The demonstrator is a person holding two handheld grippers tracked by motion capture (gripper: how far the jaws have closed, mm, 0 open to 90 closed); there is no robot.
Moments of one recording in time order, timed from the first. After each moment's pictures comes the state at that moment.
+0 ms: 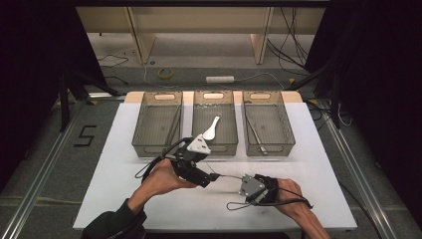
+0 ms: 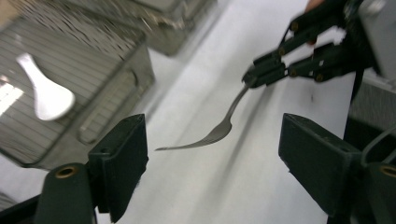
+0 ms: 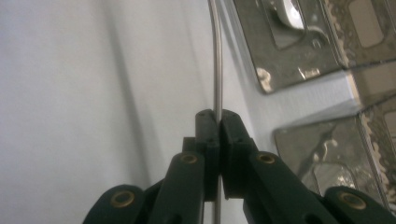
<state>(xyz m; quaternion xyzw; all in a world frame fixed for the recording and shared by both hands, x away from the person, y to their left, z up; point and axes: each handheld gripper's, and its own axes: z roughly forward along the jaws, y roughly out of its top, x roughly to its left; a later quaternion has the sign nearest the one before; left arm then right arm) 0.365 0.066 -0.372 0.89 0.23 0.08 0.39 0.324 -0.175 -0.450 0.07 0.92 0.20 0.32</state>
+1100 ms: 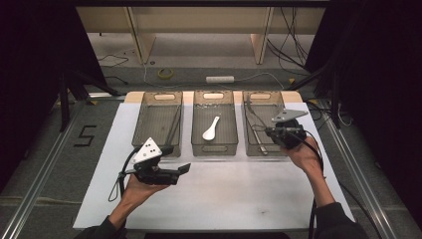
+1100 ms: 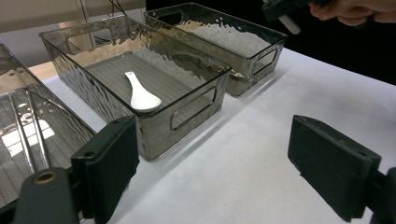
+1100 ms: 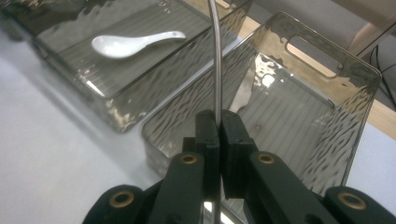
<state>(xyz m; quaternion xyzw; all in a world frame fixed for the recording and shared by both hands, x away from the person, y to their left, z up) 0.350 0.154 -0.407 0.77 0.33 0.16 0.53 0.437 -0.242 -0.373 0.36 0.84 0.32 0.25</state>
